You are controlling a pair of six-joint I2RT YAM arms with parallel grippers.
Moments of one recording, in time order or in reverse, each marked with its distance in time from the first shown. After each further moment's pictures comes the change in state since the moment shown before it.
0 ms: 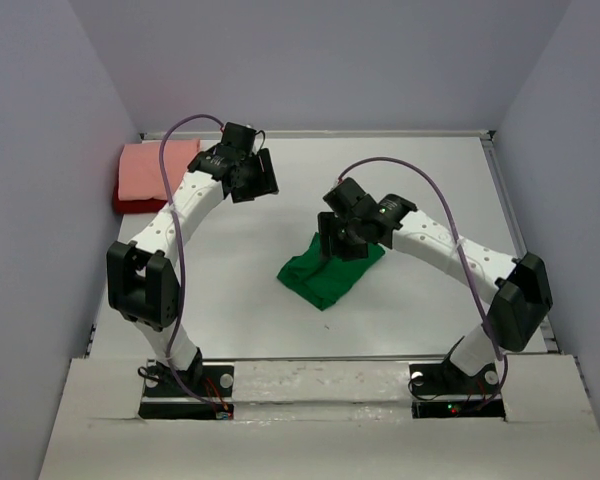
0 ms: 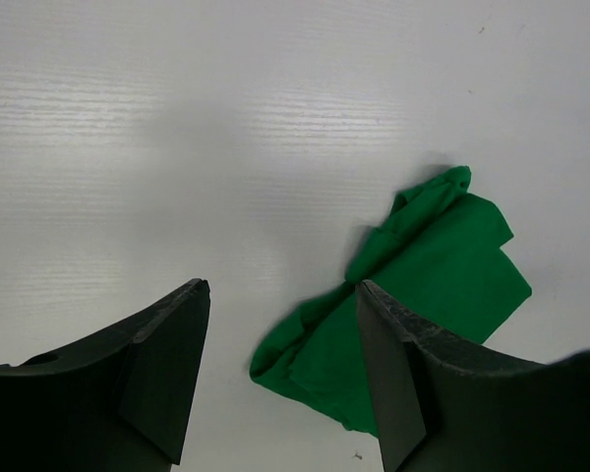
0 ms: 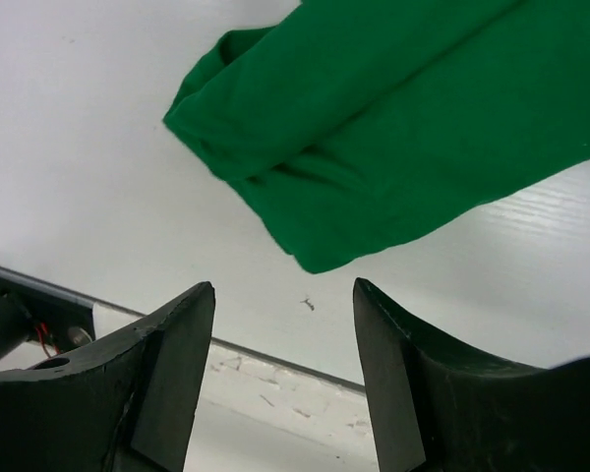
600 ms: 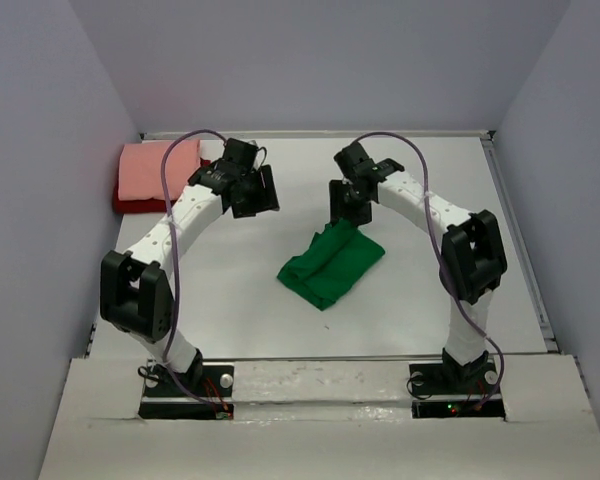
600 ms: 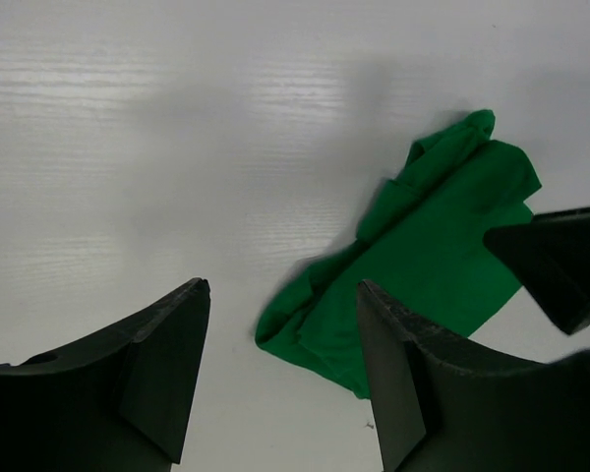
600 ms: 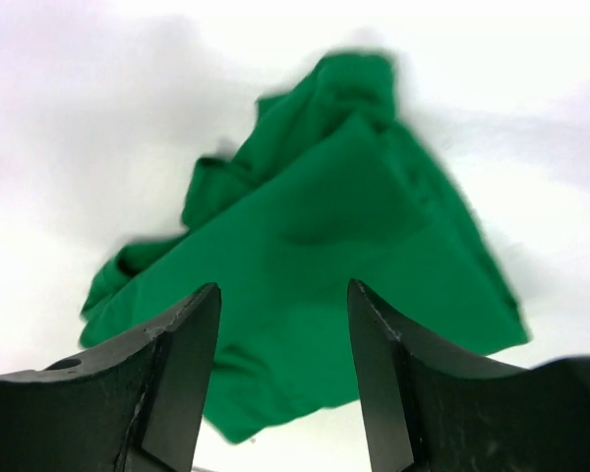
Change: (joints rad) left arm -0.015 -0.066 -0.128 0.024 0.019 0.003; right arm -0.267 0.344 0.216 0.046 -0.063 -0.169
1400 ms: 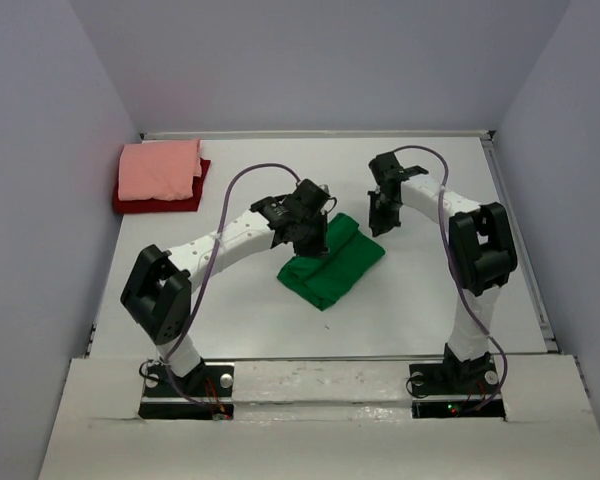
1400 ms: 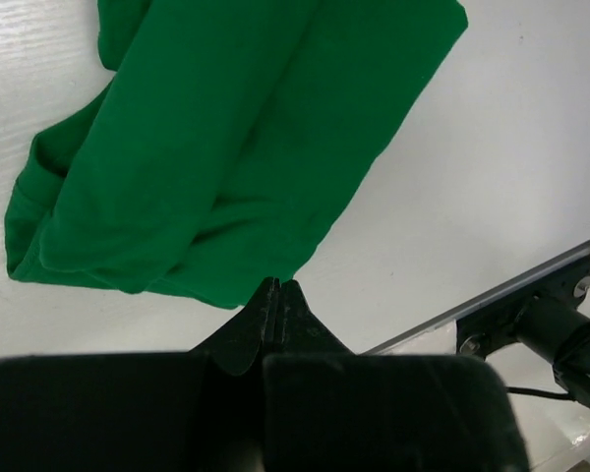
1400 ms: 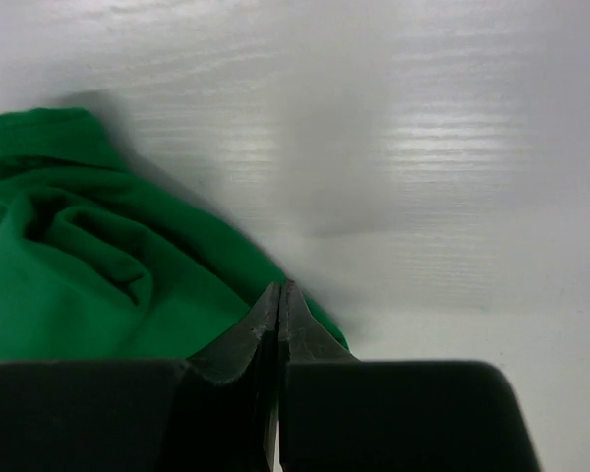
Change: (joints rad) left arm -0.407 0.015 -0.097 0.047 0.062 -0.176; right arm -0.214 0.040 -0.103 0.034 0.031 -0.096
